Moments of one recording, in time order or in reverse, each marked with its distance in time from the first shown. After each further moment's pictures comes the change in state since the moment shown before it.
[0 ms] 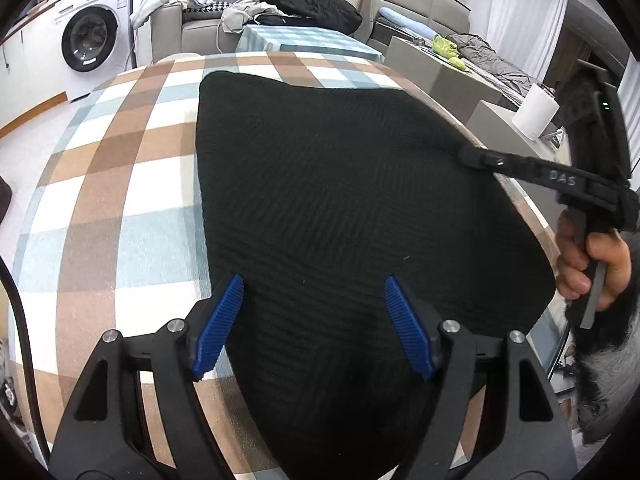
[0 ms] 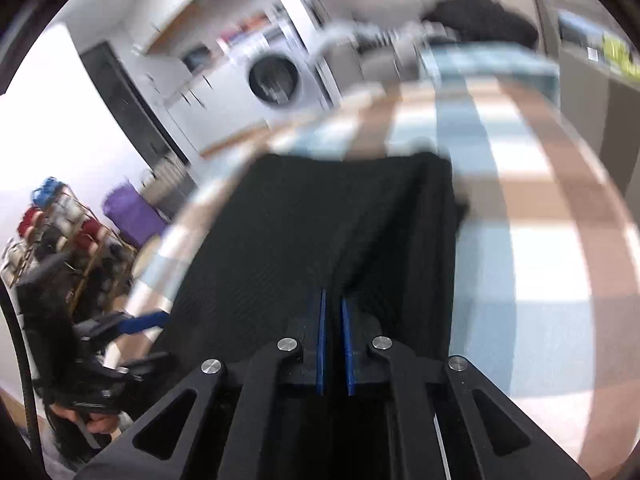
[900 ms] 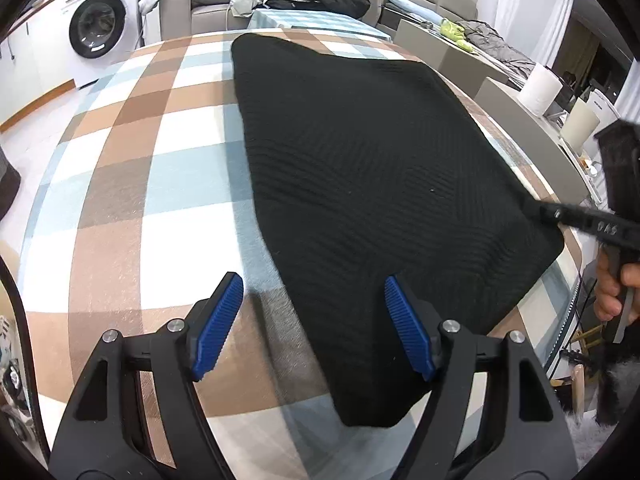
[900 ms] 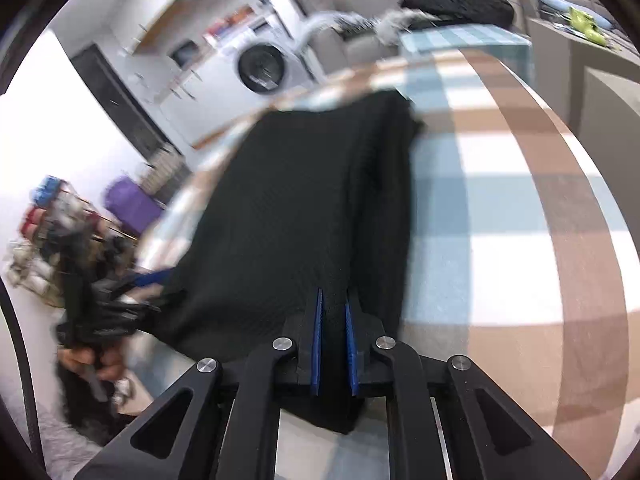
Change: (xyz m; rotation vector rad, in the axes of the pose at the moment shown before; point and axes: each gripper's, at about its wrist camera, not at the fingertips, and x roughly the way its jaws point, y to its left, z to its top) left arm -0.017 0.019 -0.049 -0.012 0.059 0.029; right arm -0.042 -0.002 -0.087 0.092 0.162 -0.045
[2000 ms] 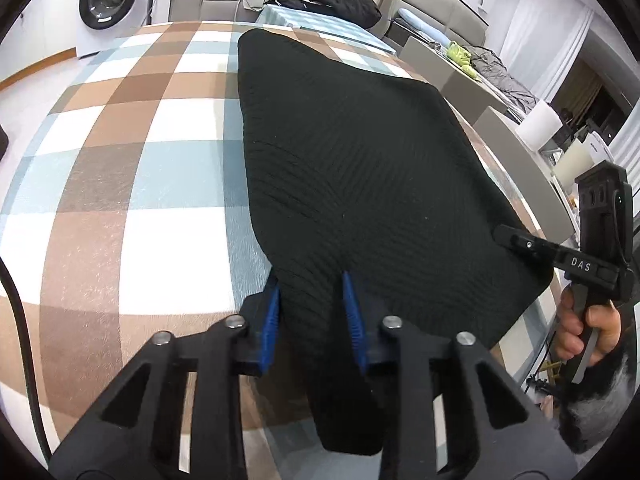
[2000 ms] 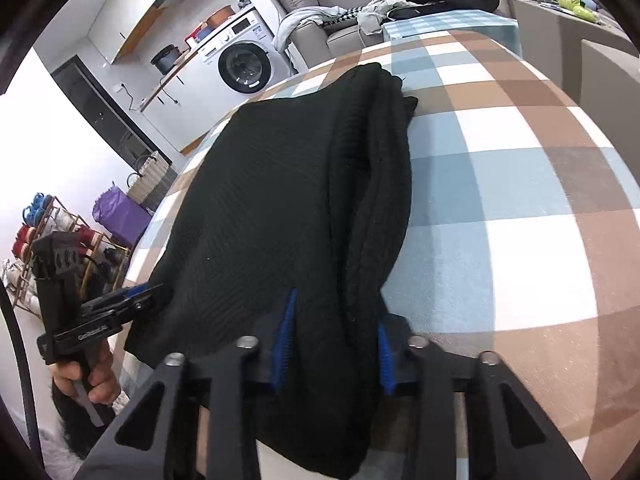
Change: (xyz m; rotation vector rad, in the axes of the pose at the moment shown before) left arm 0.012 0.011 0.012 -0.120 -0.019 -0.088; right arm 0.018 0.002 0.004 0.063 -0.045 0.035
